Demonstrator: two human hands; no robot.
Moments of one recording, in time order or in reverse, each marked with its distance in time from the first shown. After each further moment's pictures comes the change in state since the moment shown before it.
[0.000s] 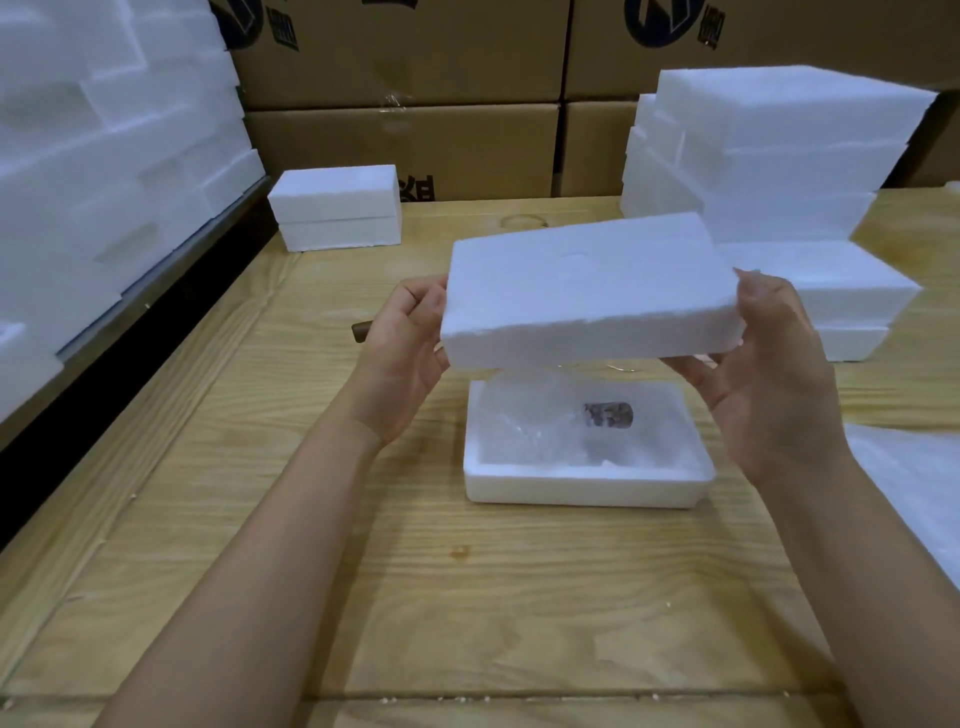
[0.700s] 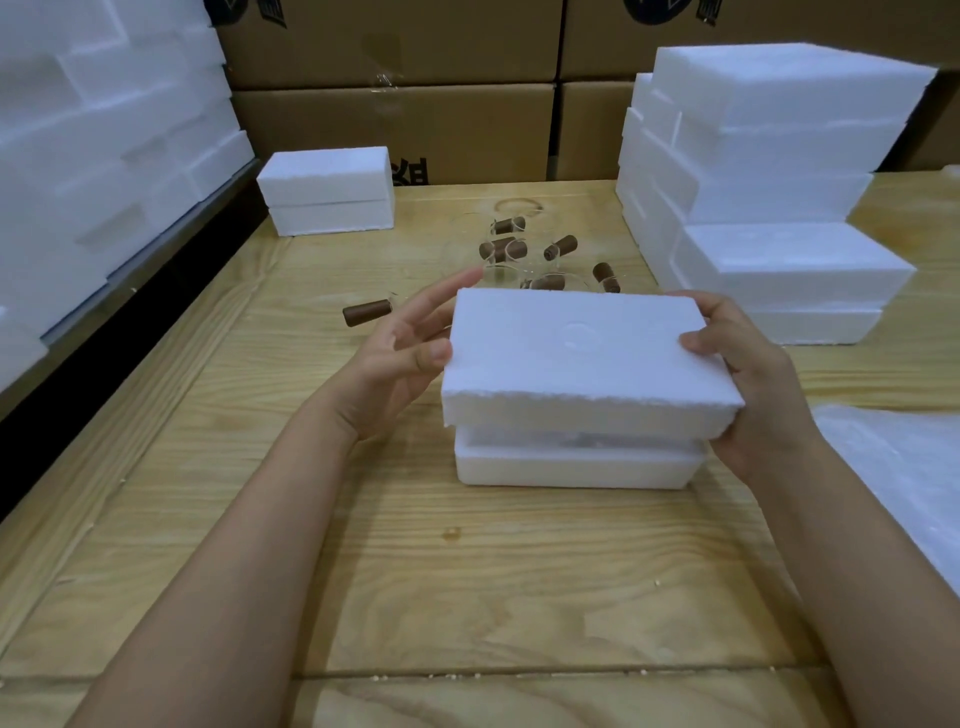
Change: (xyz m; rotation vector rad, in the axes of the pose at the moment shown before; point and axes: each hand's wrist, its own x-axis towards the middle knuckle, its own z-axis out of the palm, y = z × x) left_hand -0.005 -0.013 -0.018 0.111 -0.288 -0.113; right_hand -0.005 0.008 -0.008 -0.086 -0.042 0.250
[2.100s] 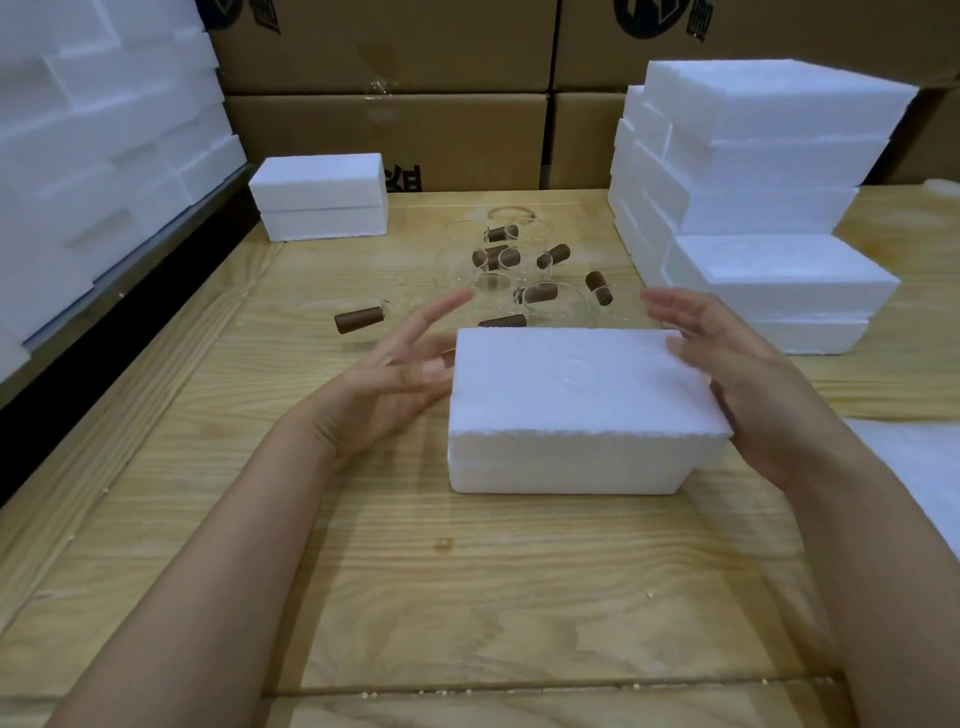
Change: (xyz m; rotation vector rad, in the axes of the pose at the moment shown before) left_hand -0.007 -0.002 -0.004 -0.040 -0.105 -0.089; right_hand 0.002 -0.011 -0.017 -0.433 -0.133 -0.062
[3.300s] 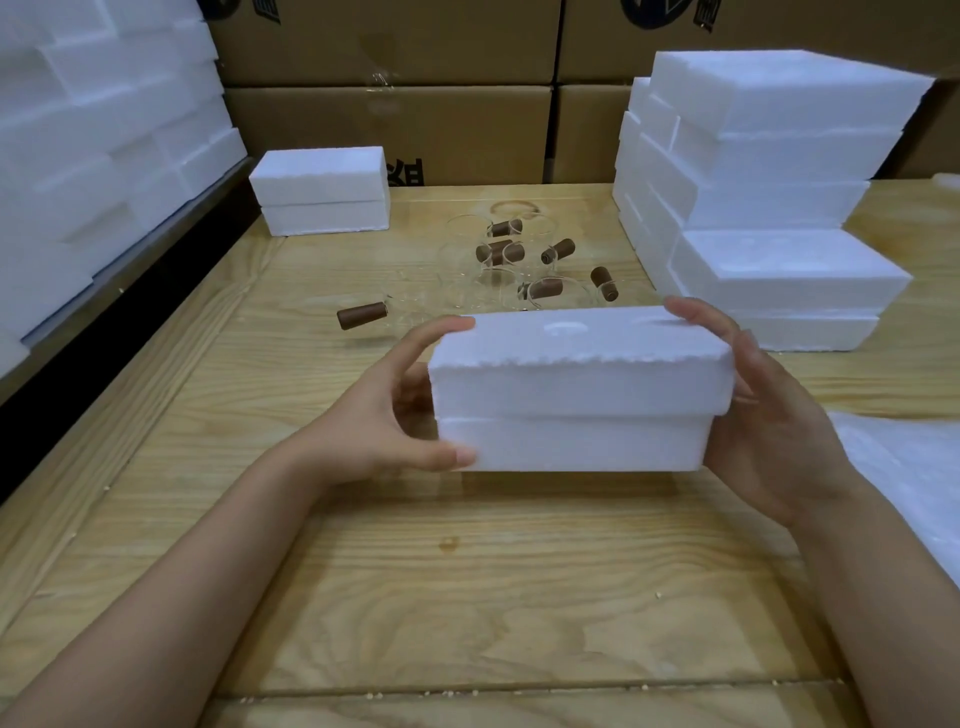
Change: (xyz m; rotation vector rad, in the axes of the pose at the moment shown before) left_hand -0.021 -0.011 0.005 0.455 0.126 0.091; right_hand -0.014 0.019 0.004 0.446 -0.139 0.025
